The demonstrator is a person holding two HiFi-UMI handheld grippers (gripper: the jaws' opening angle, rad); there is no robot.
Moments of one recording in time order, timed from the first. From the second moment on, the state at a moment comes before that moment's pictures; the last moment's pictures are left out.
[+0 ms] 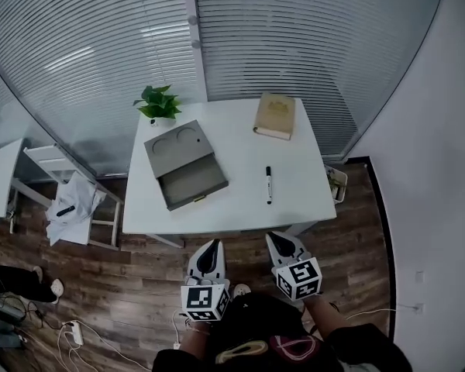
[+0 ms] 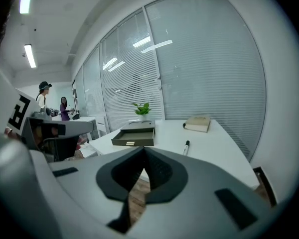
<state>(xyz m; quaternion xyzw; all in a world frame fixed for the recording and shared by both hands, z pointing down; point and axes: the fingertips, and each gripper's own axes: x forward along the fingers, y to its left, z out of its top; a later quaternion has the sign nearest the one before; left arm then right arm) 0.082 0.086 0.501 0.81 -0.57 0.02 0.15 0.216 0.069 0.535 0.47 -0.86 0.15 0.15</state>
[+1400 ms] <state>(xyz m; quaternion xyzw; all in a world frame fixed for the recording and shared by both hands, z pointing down) -0.007 -0.074 0.502 0.89 -0.43 0.03 0.16 0.186 -0.080 0.584 0.64 -0.71 0.22 0.21</state>
